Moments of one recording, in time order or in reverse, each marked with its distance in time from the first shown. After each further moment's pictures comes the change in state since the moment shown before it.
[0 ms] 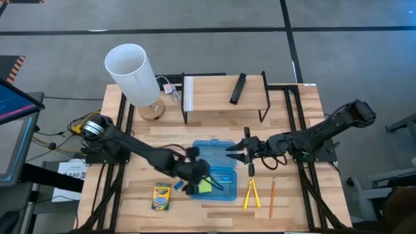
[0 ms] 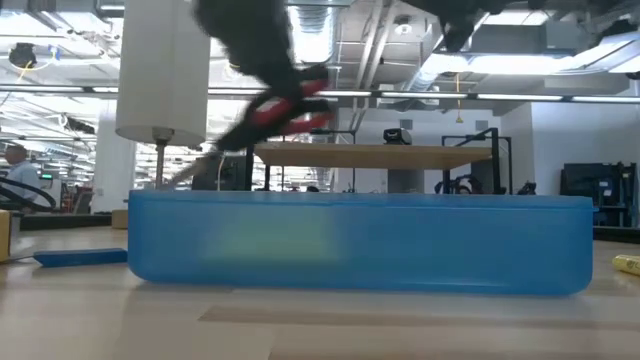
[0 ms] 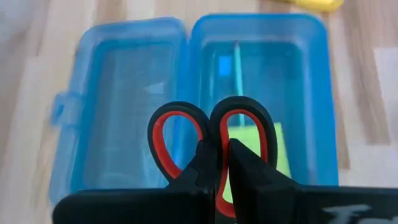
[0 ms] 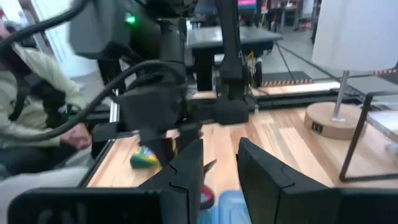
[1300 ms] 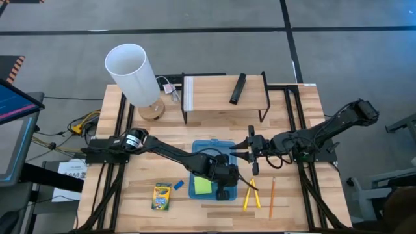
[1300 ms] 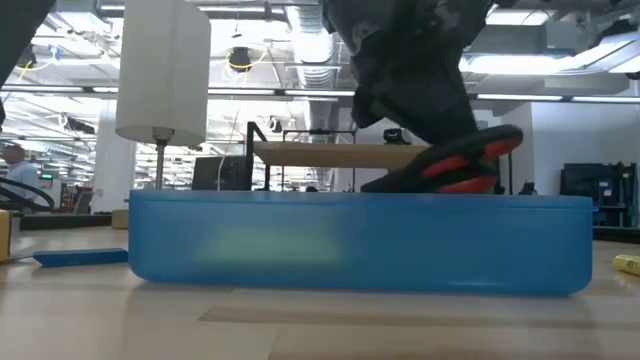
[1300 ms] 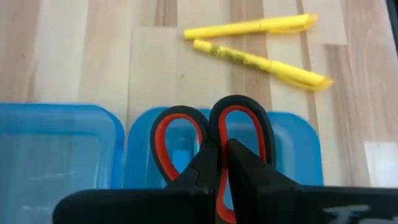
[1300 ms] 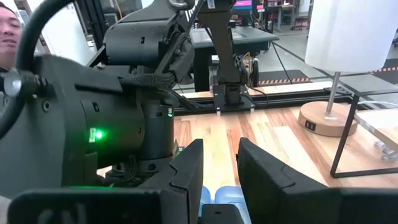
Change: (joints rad) left arm 0.090 0.432 0.472 -0.012 0.190 0.009; right arm 0.011 -0.069 -0.001 -0.073 0.026 0.008
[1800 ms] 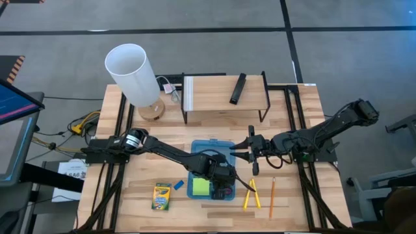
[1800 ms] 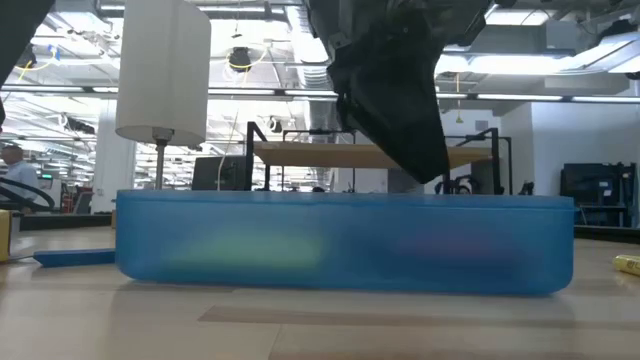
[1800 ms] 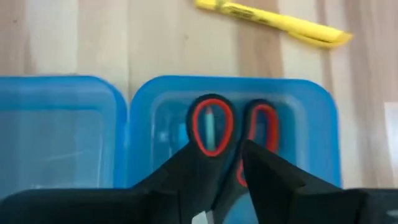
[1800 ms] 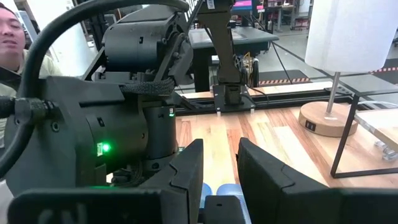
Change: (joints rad) left arm -0.002 -0.002 0.000 -0.098 0.010 0.038; right arm 0.000 0.000 0.000 0.001 0.000 0.001
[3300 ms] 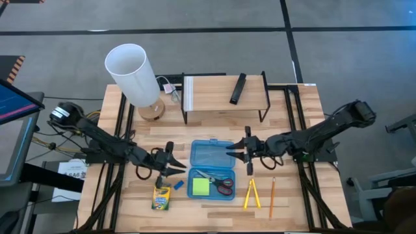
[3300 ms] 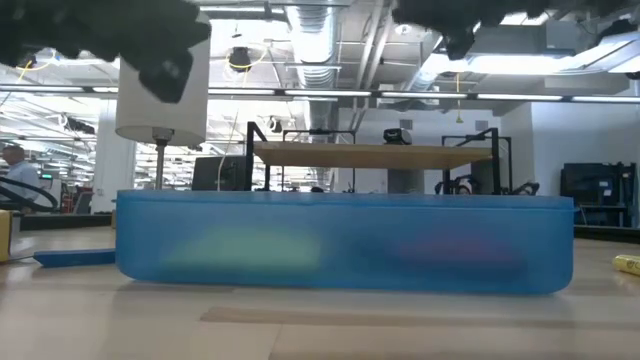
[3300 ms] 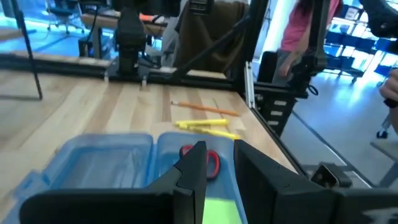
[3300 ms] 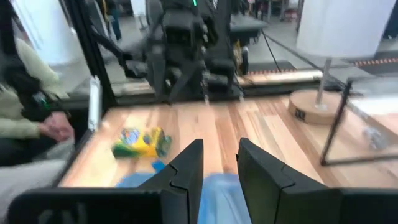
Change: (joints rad) left arm -0.160 -1.017 -1.538 1.491 -0.182 0.027; right arm -0.026 0.090 0.001 0.034 0.023 -0.010
